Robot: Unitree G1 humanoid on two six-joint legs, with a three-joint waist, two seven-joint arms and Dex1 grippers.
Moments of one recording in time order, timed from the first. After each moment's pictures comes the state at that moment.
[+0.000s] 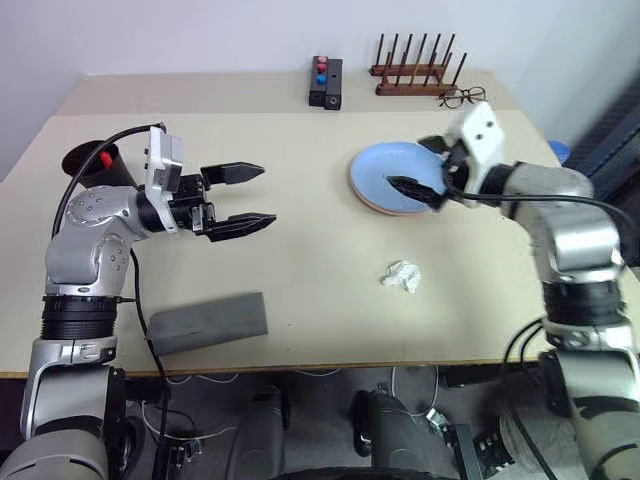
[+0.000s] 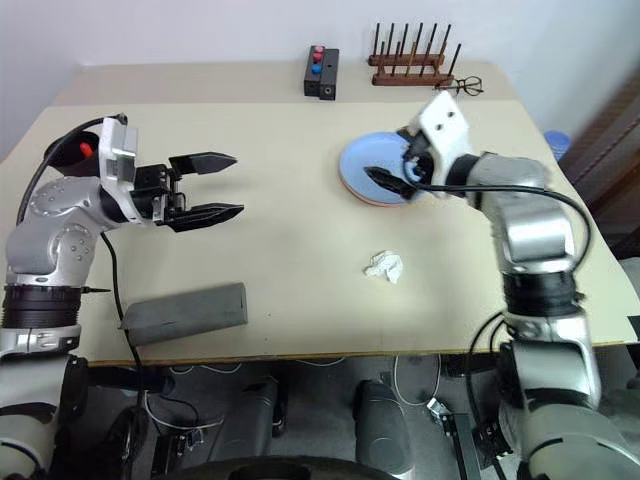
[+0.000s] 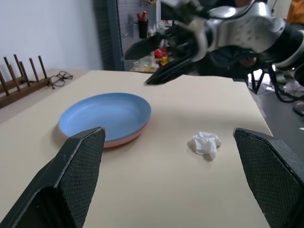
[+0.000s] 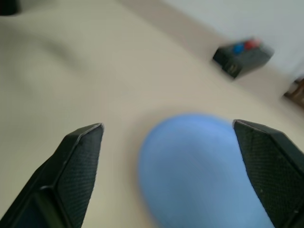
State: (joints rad) left arm -0.63 0.66 0.10 0.14 -0.57 0.32 -1.31; right arm -0.66 -0.67 -0.08 -0.09 0.25 0.73 0.85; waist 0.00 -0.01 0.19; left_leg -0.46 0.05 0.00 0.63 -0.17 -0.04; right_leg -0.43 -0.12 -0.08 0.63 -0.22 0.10
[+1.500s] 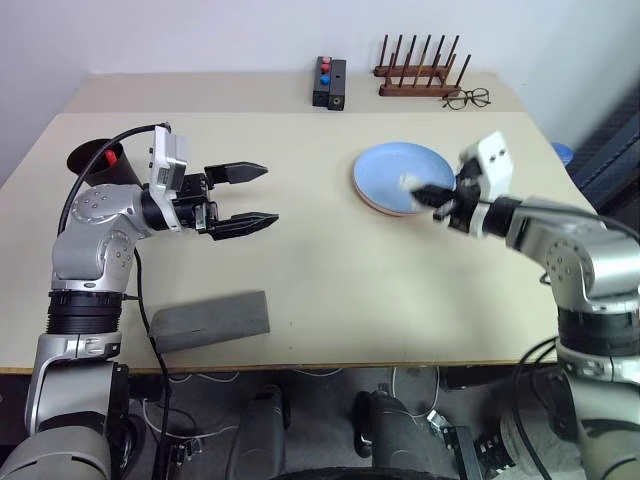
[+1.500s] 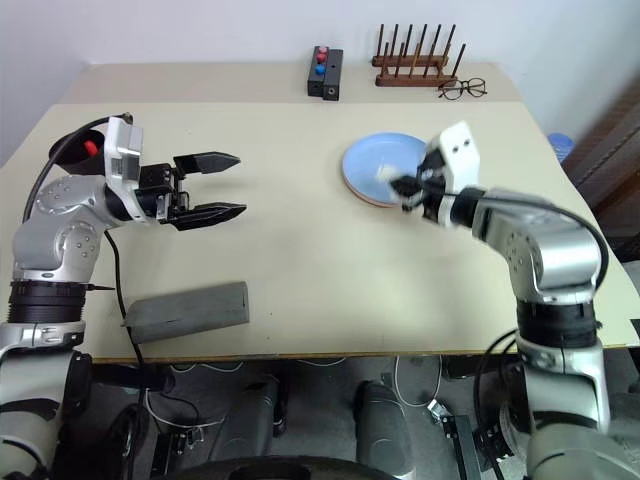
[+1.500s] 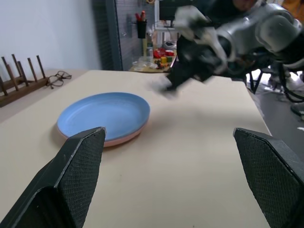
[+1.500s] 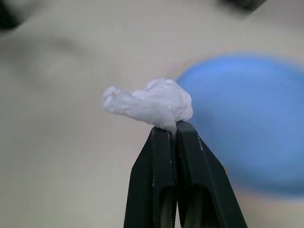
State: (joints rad) left arm -0.66 0.64 0.09 0.18 -0.55 0.30 -1.33; right arm -0.71 -0.58 -0.11 -0.01 0.35 0.83 0.54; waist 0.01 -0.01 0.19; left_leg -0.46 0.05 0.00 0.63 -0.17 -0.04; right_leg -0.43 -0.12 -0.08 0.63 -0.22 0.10
